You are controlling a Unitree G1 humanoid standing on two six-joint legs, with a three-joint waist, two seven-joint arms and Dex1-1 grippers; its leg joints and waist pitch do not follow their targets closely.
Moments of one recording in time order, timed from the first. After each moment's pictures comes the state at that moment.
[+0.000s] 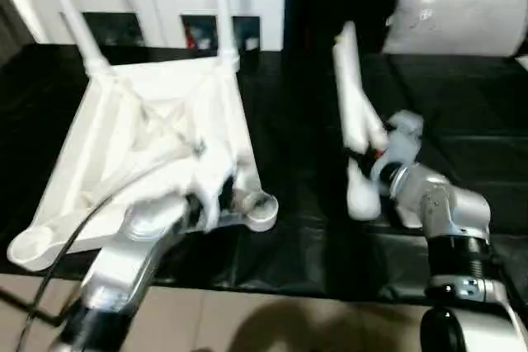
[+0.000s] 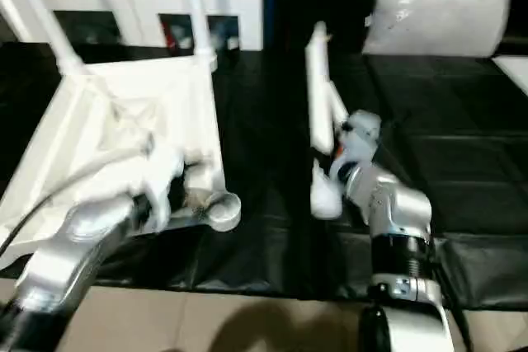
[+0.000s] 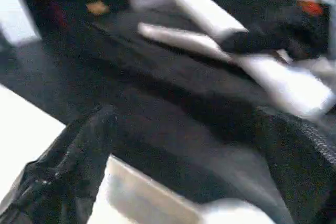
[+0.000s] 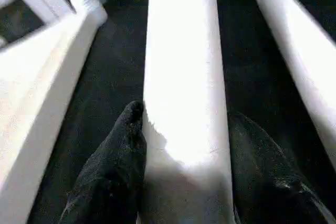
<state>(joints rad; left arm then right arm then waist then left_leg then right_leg) -0.35 0.24 -0.11 -0.01 -0.20 0.35 -0.55 -0.55 -0.13 -0.30 0.33 0.33 0.64 0.23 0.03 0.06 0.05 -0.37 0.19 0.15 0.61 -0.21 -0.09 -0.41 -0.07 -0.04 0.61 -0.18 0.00</state>
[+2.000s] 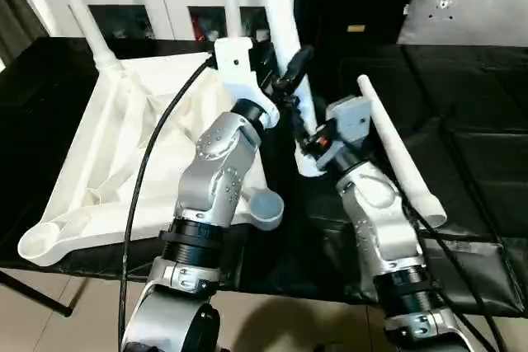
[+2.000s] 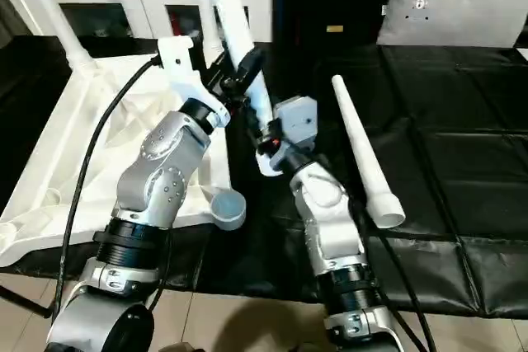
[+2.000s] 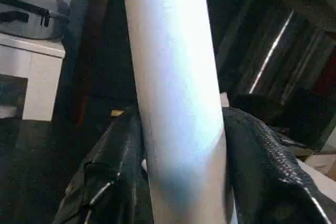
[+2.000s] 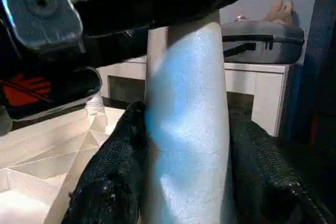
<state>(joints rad) -0.68 -0.14 0.02 0.24 -0.35 0.18 -0.25 -0.44 0.02 0.07 0.27 0.07 -0.13 0.35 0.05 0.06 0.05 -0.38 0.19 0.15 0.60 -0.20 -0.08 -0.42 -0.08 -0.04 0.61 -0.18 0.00</state>
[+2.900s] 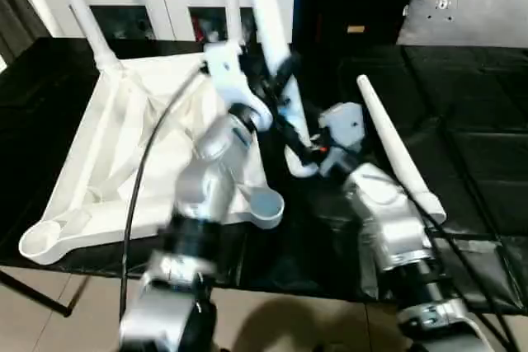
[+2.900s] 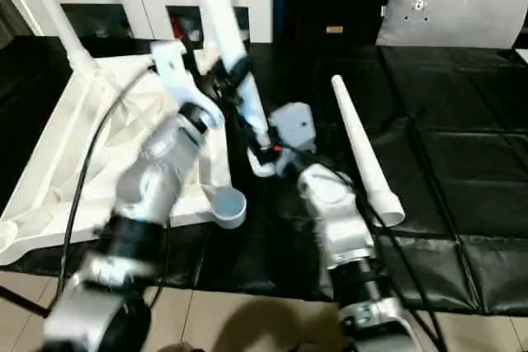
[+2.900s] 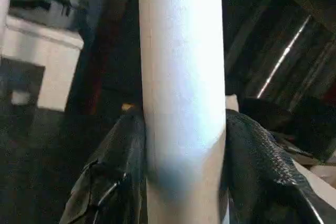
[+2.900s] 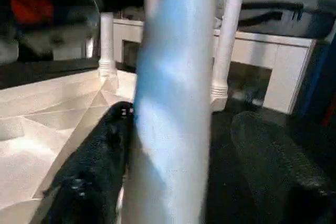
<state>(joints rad) -0.73 -0.09 0.08 0.35 -0.39 0.16 -0.25 -0.46 -0.09 0.07 0.33 0.10 -0.05 0.46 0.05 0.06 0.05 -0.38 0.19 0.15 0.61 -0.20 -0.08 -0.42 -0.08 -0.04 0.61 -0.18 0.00</state>
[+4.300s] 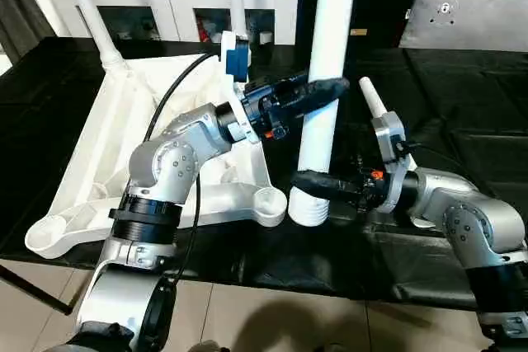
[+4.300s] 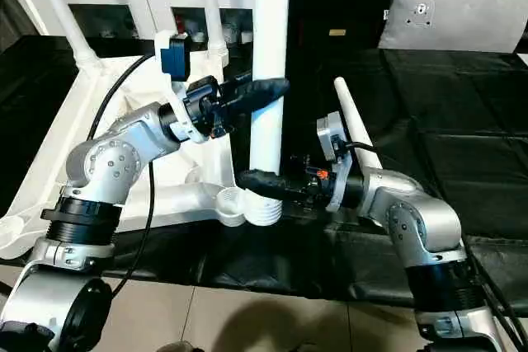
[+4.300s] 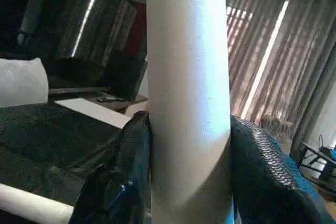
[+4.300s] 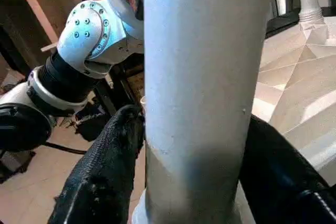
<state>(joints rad) -0.75 0.12 0.01 0.24 -0.69 0.57 -0.99 -0.41 -0.42 0.05 0.05 0.63 0.62 1.15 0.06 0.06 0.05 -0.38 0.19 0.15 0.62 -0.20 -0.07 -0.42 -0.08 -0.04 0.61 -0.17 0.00</state>
